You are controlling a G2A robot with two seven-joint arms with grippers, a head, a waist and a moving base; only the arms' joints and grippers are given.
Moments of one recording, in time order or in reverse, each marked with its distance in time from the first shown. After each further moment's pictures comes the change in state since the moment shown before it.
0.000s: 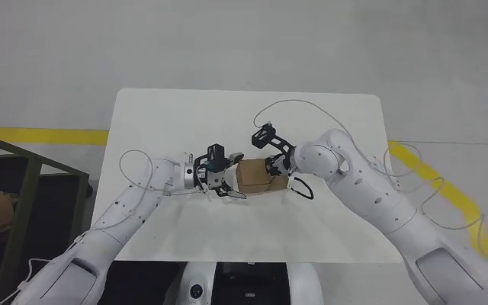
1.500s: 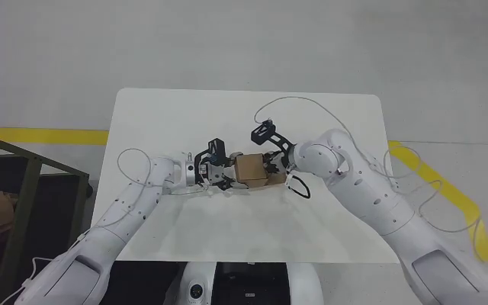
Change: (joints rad) left arm -0.009 -0.019 -0.009 0.035 -0.137 0.034 -0.163; right arm -0.028 -0.022 0.050 -0.001 -0.011 0.014 -0.019
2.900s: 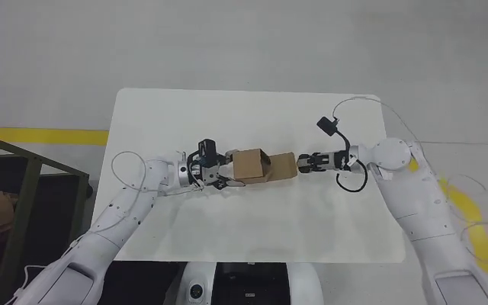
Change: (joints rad) left arm 0.055 0.030 -0.062 -0.071 0.110 0.015 0.187; right arm -0.169 0.089 0.405 0.240 0.586 -0.027 0.143
